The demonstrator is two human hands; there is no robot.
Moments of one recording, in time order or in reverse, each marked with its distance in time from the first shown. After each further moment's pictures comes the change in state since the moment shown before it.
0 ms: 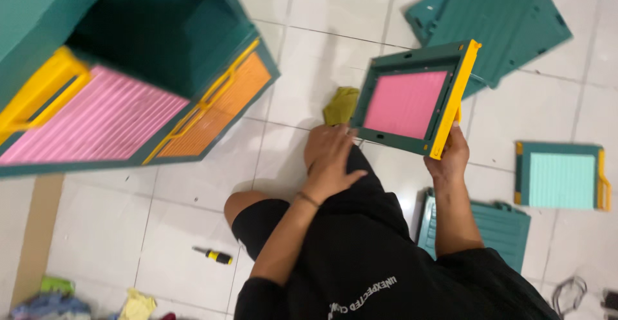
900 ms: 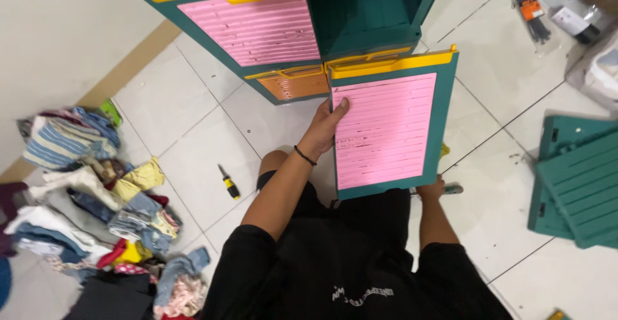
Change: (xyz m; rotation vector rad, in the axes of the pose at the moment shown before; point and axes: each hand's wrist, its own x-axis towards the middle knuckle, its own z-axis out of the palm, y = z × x) left_hand -0.029 -0.118 -0.100 -1.261 0.716 -0.550; right_hand 0.105 0.183 0.055 -2.255 -0.503 -0.007
